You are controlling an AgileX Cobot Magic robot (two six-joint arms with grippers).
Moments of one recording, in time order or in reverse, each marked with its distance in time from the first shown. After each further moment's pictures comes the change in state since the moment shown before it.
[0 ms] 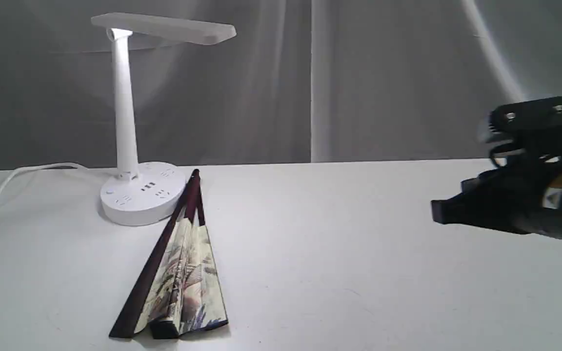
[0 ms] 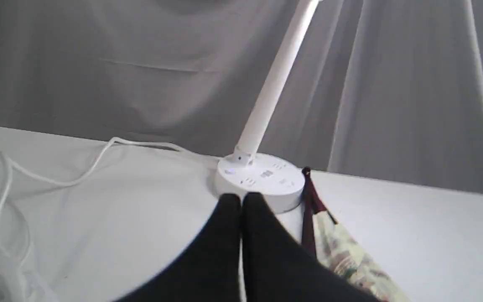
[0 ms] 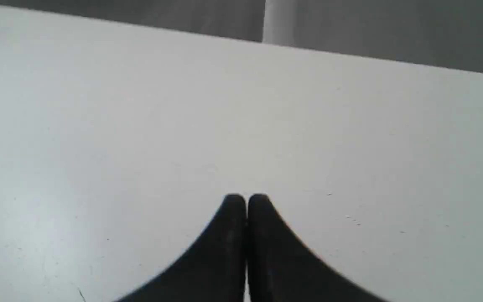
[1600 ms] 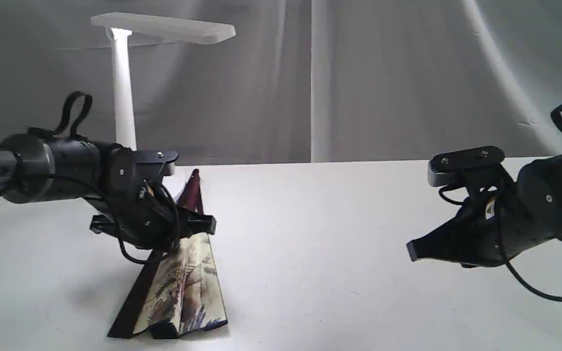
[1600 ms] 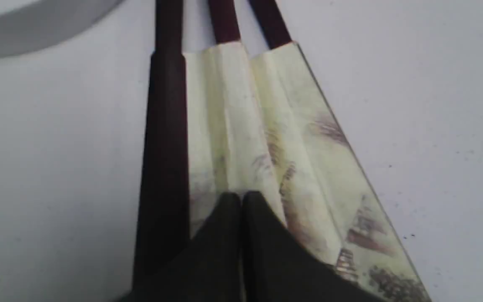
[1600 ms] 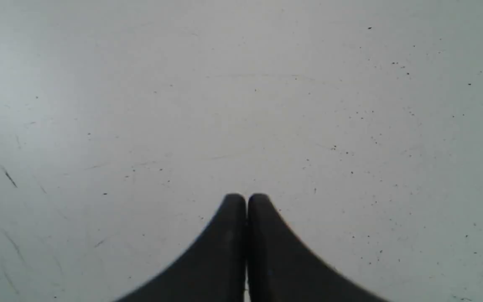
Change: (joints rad) left arm -0.283 2.215 -1.511 0.061 0.398 -0.070; right arm 0.014 0.258 -0.231 0.026 0.402 -0.011
